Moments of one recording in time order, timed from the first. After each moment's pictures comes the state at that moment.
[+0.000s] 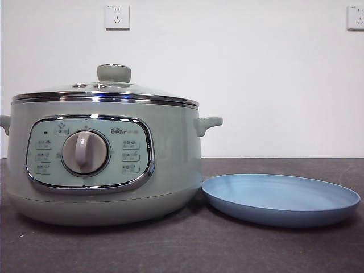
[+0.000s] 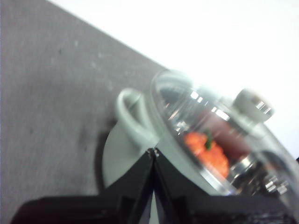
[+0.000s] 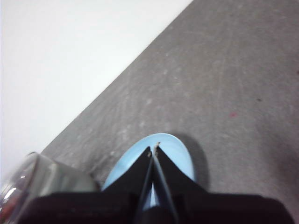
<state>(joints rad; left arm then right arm) 0.04 0.04 0.14 -0.24 0.33 -0.55 0.01 0.04 0.10 -0.24 -0.16 0.72</state>
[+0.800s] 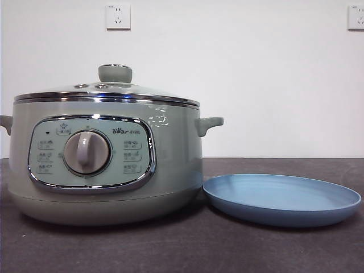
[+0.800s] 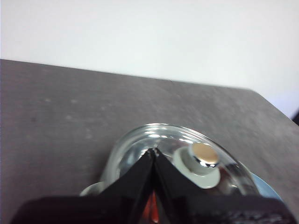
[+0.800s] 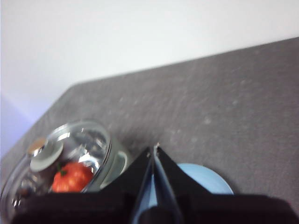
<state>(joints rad) 0.04 0.61 0.72 -0.34 0.46 -0.22 0.01 0.61 0.79 -0.45 -0.44 0.22</state>
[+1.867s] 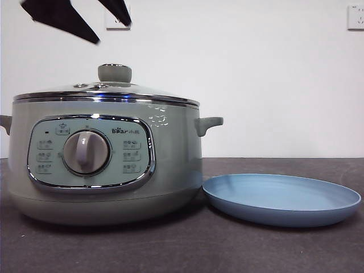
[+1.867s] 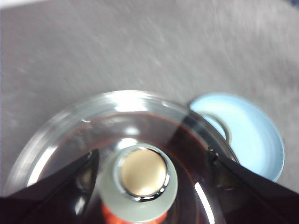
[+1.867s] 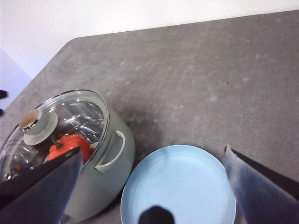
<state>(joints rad) -0.46 1.25 1.19 -0.55 0.19 -0.03 0.05 0.82 0.95 -0.58 -0.47 0.10</state>
